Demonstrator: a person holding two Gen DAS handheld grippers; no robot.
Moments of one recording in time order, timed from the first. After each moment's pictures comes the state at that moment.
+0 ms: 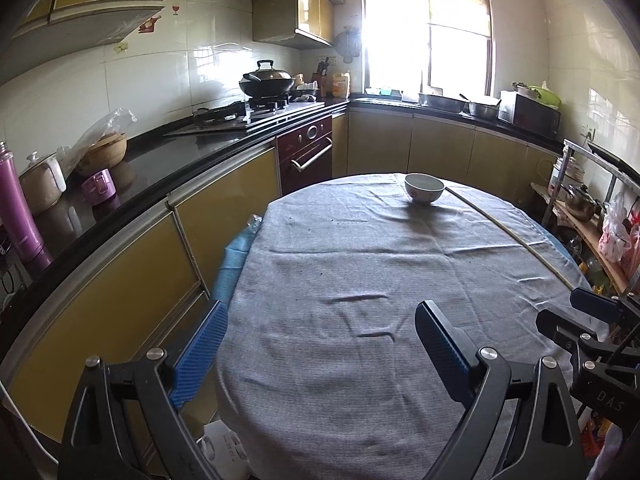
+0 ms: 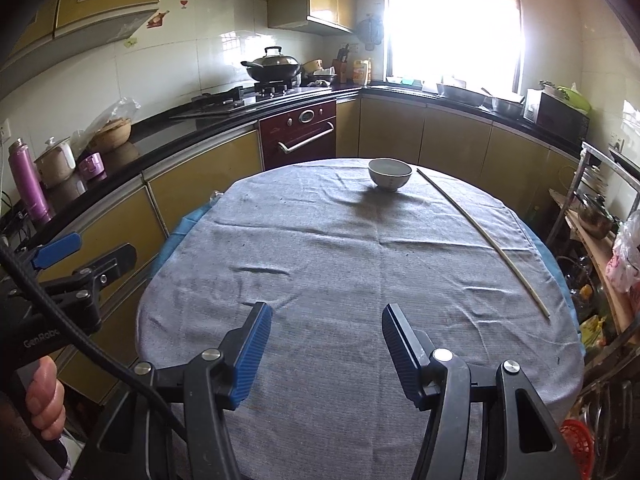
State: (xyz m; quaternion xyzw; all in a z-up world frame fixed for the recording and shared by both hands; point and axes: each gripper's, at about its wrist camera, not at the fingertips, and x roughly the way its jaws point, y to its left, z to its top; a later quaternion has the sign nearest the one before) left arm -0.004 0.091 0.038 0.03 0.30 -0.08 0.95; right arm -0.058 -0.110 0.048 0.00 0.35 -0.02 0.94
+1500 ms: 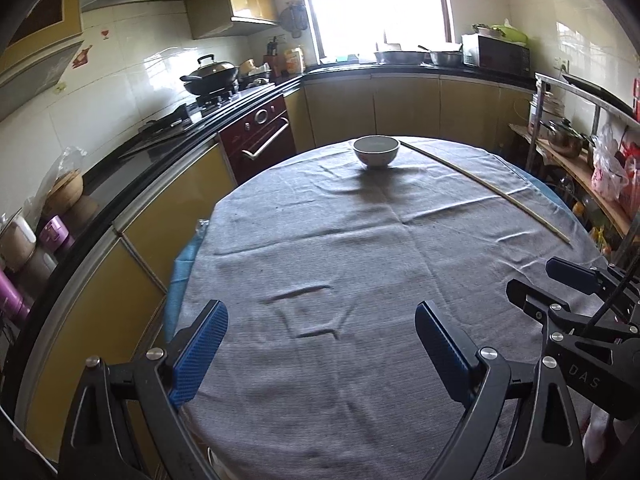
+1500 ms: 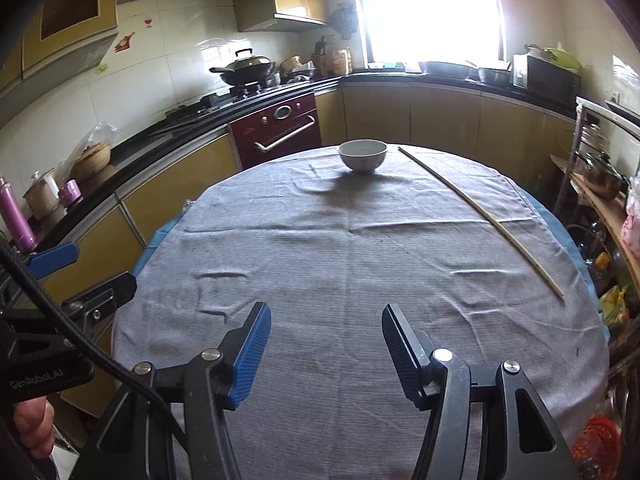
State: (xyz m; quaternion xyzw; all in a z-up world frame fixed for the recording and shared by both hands) left arm 0.011 -0.026 0.026 0.13 0.34 -0.12 0.92; right arm -0.035 -0.200 0.008 0.07 0.35 -0.03 0.94
